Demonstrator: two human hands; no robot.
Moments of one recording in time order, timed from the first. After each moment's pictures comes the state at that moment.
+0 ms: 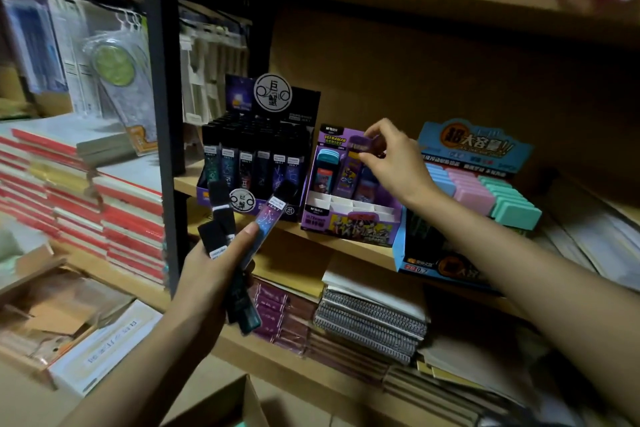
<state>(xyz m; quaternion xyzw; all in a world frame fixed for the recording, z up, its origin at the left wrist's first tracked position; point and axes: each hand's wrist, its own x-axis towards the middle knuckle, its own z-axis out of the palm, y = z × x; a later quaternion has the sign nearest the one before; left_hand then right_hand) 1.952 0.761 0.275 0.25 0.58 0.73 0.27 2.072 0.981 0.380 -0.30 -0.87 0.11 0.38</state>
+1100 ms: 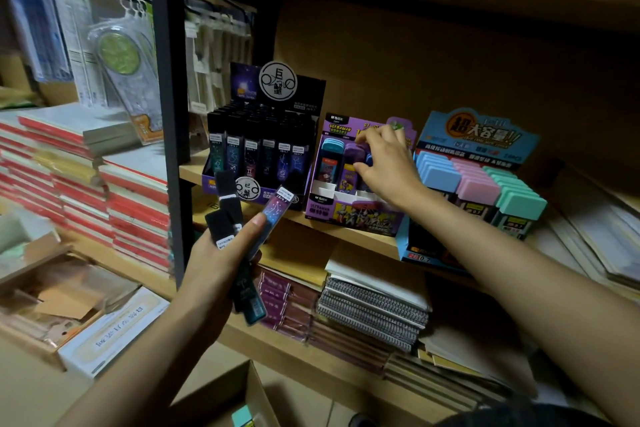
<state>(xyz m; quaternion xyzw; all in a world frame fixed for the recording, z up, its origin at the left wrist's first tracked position) 1.956 0.756 0.274 0.26 0.57 0.73 0.27 2.062 0.975 0.362 -0.35 -0.89 -0.02 0.28</state>
